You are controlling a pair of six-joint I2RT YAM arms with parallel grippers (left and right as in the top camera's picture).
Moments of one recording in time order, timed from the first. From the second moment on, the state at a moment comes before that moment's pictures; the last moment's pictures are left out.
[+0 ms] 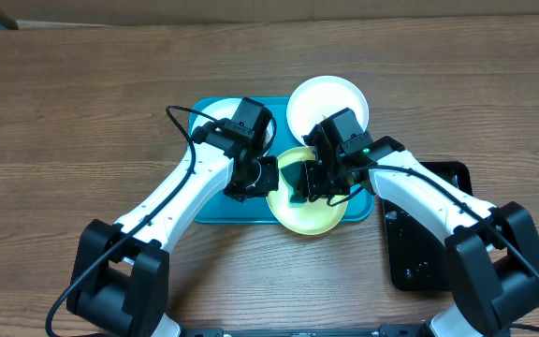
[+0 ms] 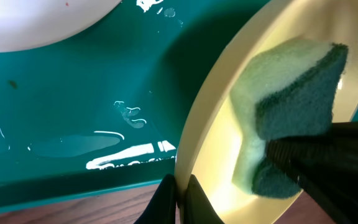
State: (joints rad) left arm -0.46 1.74 1.25 -0.92 0.22 -0.50; right arm 0.49 1.77 1.11 -0.59 -0.47 0.43
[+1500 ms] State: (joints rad) left arm -0.46 1.74 1.25 -0.93 0.13 -0.52; right arm 0.28 1.59 1.36 -1.05 -0.19 0.47
